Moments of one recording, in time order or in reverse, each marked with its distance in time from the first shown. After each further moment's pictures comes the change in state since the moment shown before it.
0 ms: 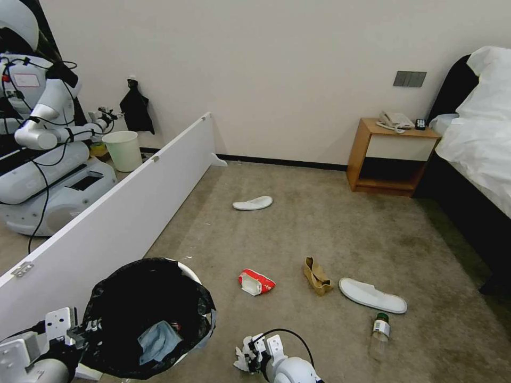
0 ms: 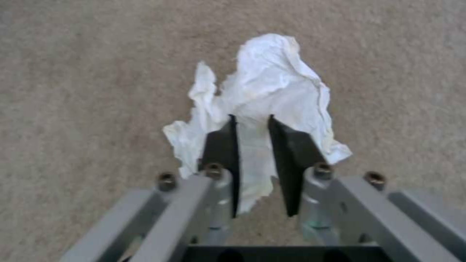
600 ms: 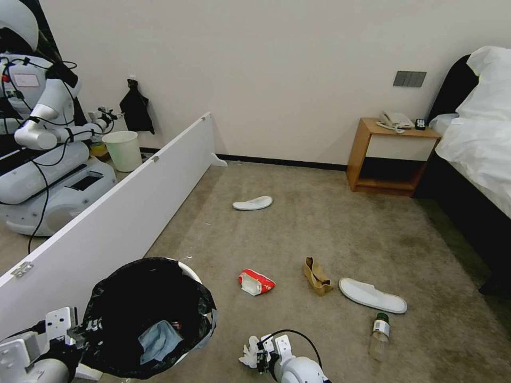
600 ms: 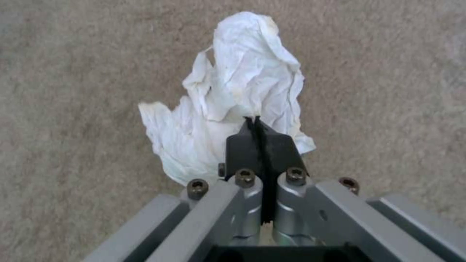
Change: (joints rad) left arm 0.002 0.000 -0.004 -0.003 -0.007 -0.002 0.000; right arm 0.001 -0.021 0.026 -0.020 0.008 0.004 -0.013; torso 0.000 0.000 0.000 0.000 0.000
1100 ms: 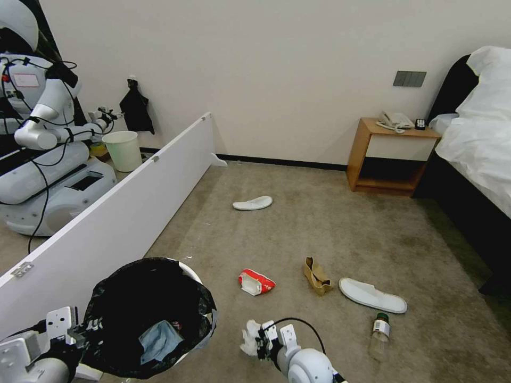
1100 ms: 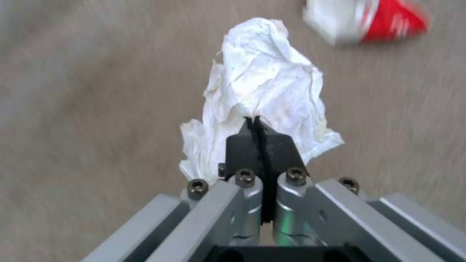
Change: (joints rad) left arm -0.003 0.018 0.006 0.006 -0.004 0.000 0.000; right arm -0.032 -0.075 0.035 0.298 0.022 -0.012 0.002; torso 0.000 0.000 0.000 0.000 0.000
